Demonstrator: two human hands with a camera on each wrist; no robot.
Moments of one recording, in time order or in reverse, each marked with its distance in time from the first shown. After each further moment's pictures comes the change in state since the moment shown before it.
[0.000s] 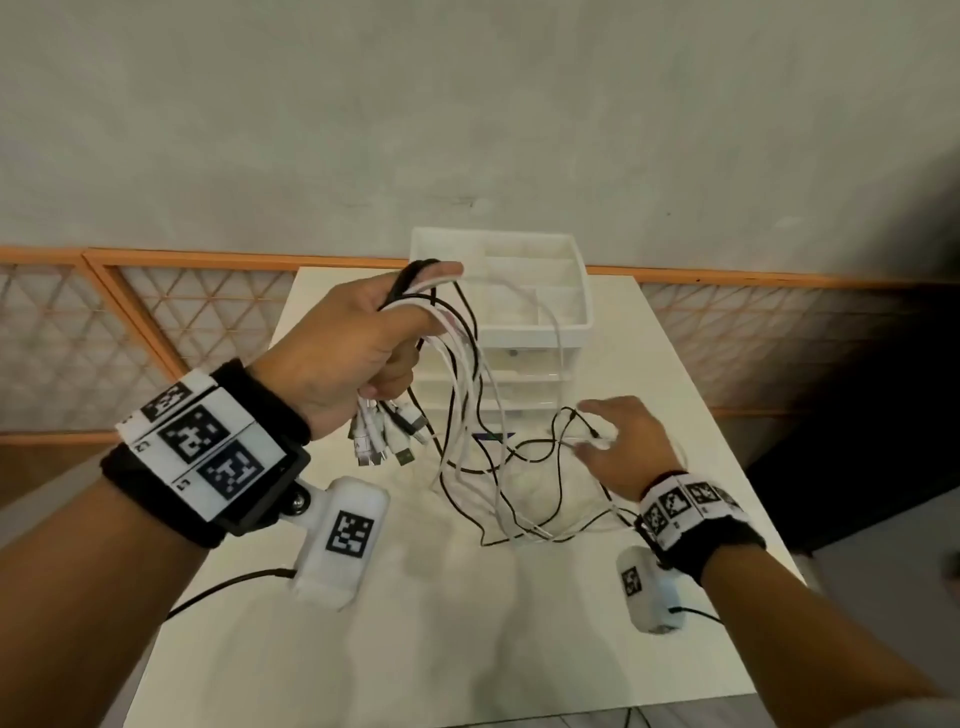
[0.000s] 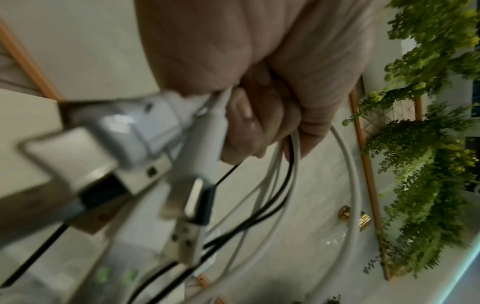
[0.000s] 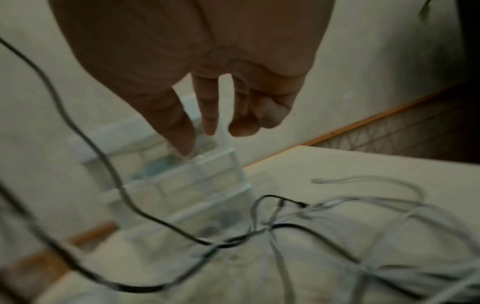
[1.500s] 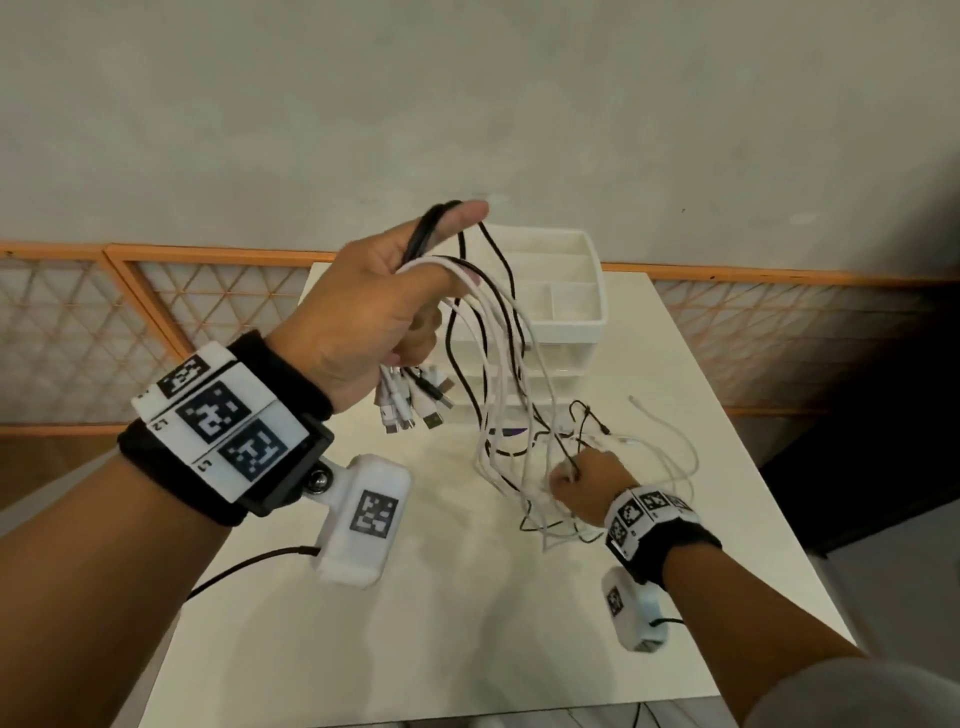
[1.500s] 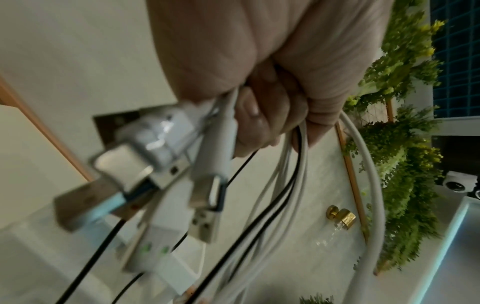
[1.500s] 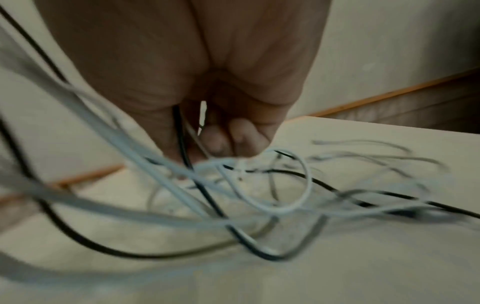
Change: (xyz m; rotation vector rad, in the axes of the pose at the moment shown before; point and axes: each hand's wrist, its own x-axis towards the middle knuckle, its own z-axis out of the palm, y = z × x) left_hand -0.004 0.018 0.006 -0.019 0.010 0.169; right_hand 0.000 -0.009 0.055 -0.207 -0.352 0.057
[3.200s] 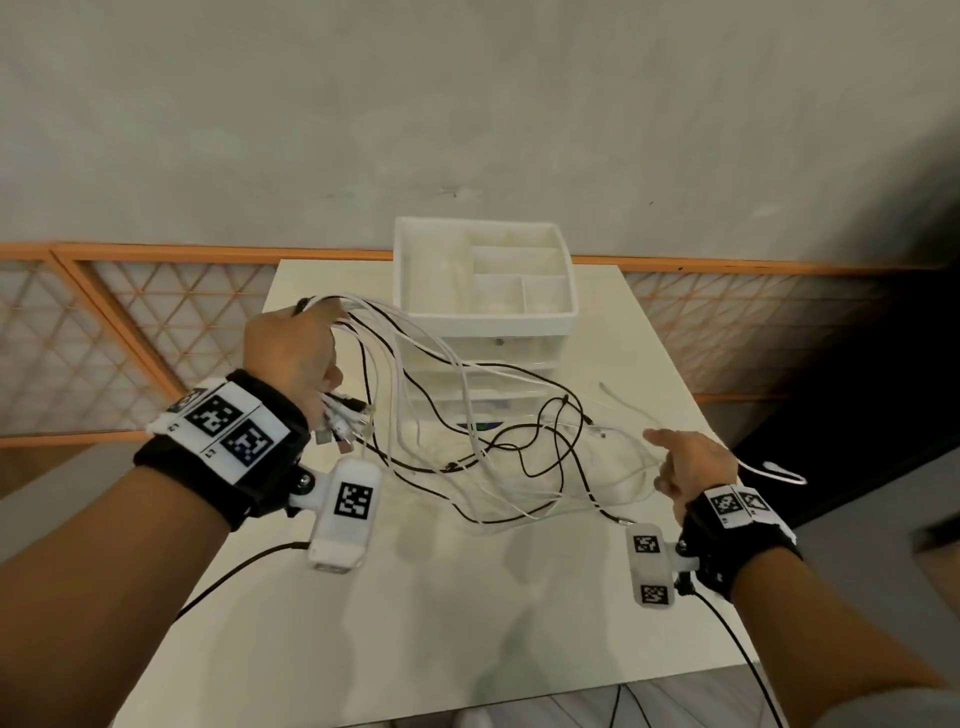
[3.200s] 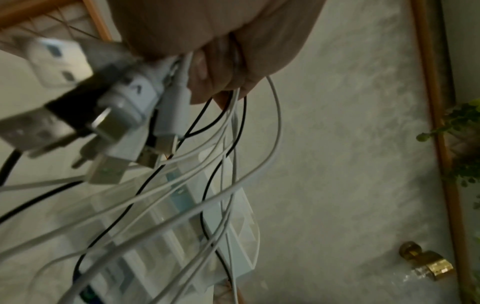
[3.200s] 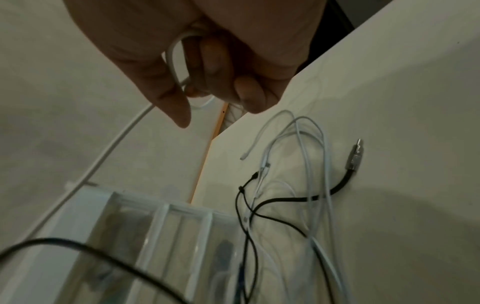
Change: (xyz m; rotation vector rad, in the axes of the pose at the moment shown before) left_hand 0.030 -0.074 -0.042 -0.020 0.717 -0.289; right_hand -0.034 0.083 -0.046 1.236 0.581 0.544
